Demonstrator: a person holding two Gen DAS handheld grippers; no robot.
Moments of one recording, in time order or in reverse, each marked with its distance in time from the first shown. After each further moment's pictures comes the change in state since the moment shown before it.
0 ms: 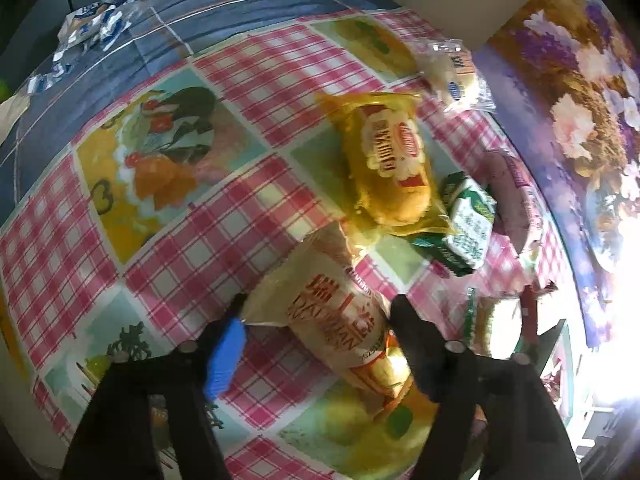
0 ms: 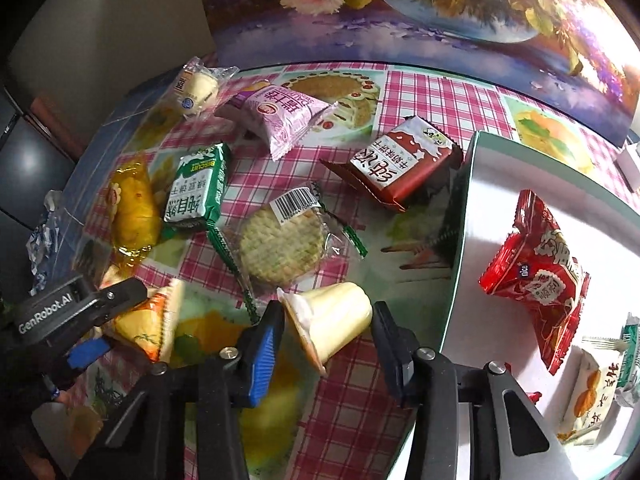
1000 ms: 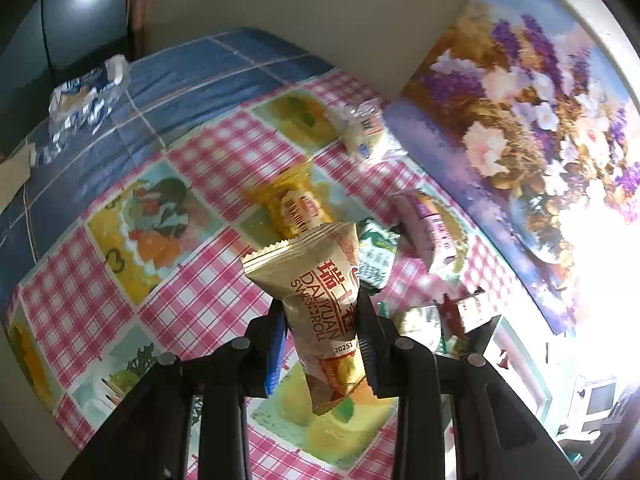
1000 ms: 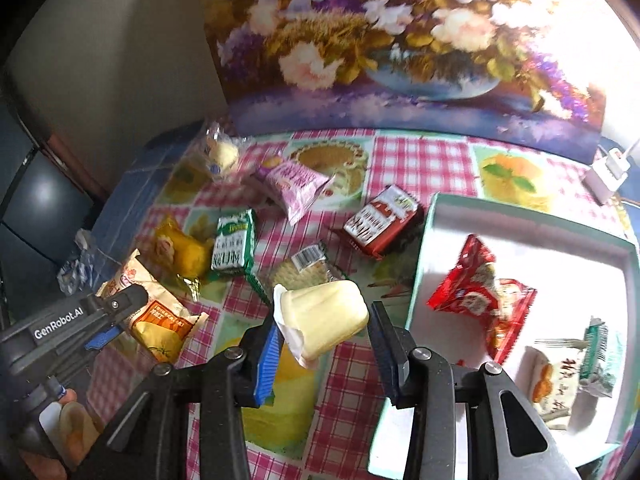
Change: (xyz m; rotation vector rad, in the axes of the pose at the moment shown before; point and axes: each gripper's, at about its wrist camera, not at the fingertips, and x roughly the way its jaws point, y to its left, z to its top) left arm -0.082 -0.035 -0.006 0.132 -0.185 -0.098; right arm -0.077 -0.007 0.001 0.060 -0.152 0.048
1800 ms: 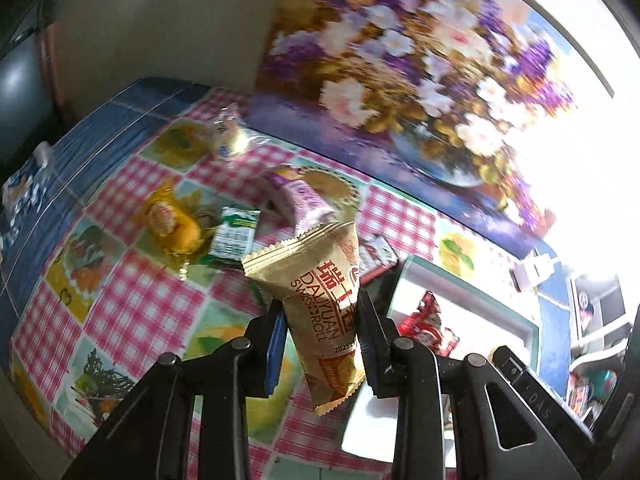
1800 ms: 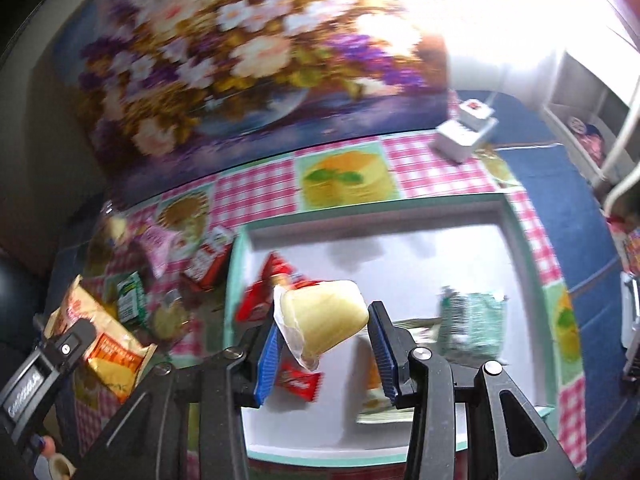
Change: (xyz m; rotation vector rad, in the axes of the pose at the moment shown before) left arm -0.029 -0.123 -0.040 0.318 -0.007 -0.078; right arm -0.059 -0.123 -0.002 0.286 -0.039 -0.241
